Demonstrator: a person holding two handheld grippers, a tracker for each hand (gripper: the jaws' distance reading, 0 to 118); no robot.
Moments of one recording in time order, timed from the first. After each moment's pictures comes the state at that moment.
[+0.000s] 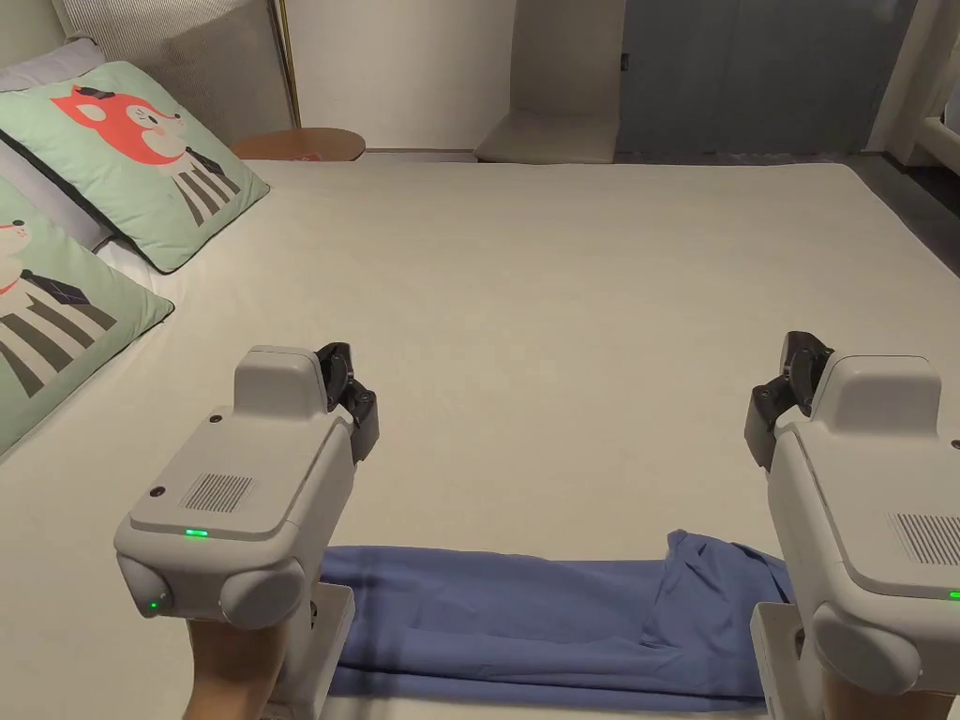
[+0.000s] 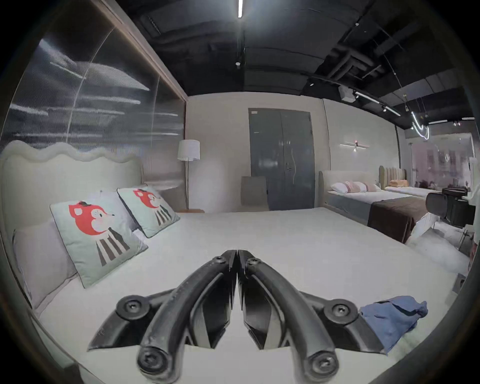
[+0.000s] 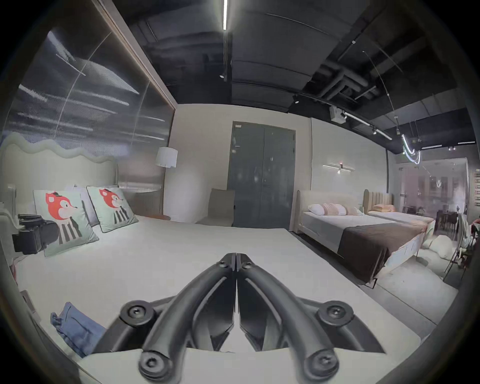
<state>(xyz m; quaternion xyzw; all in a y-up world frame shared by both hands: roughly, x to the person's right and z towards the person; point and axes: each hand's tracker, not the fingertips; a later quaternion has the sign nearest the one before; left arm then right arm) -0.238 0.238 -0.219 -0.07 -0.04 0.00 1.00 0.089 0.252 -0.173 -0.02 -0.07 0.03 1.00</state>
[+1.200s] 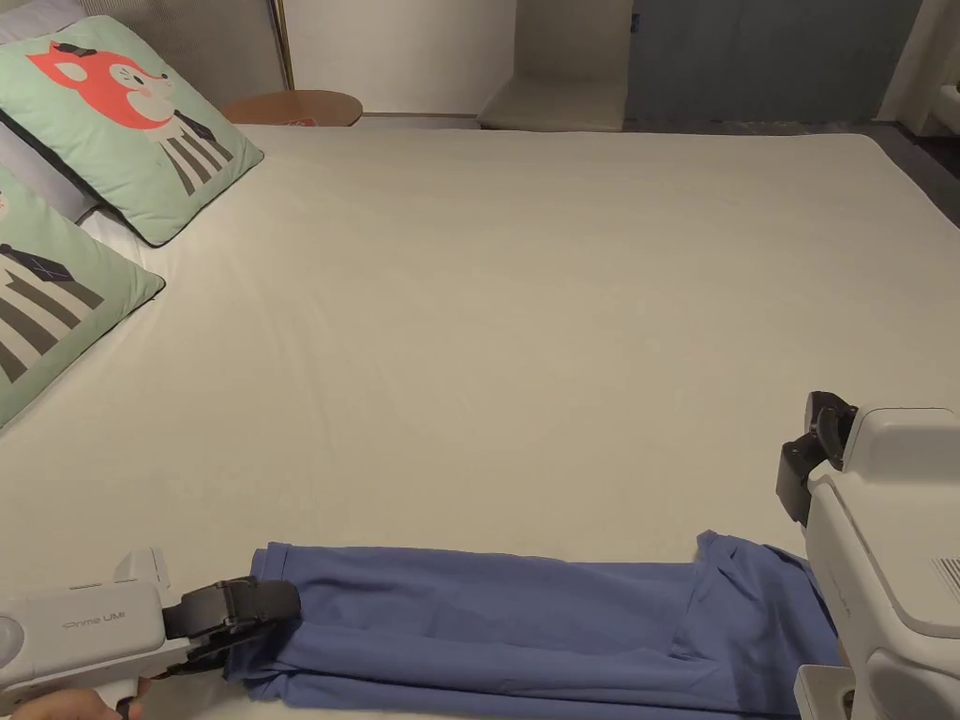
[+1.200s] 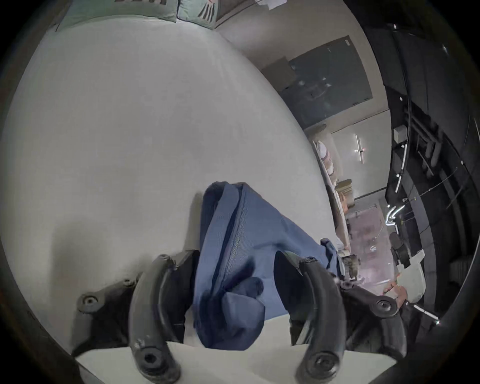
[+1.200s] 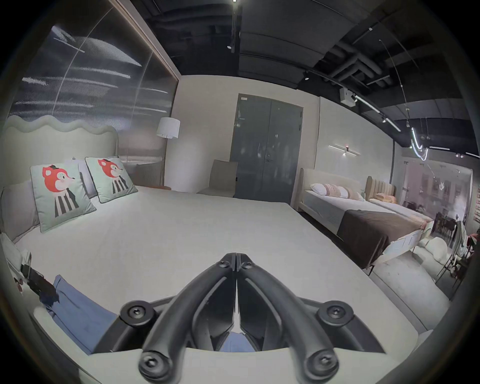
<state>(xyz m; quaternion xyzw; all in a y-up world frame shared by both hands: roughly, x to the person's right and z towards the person) -0.419 0.071 -0.259 -0.47 -0.17 0.37 0.79 0.090 0.214 -0.194 -0.10 -0.07 0.05 0.99</state>
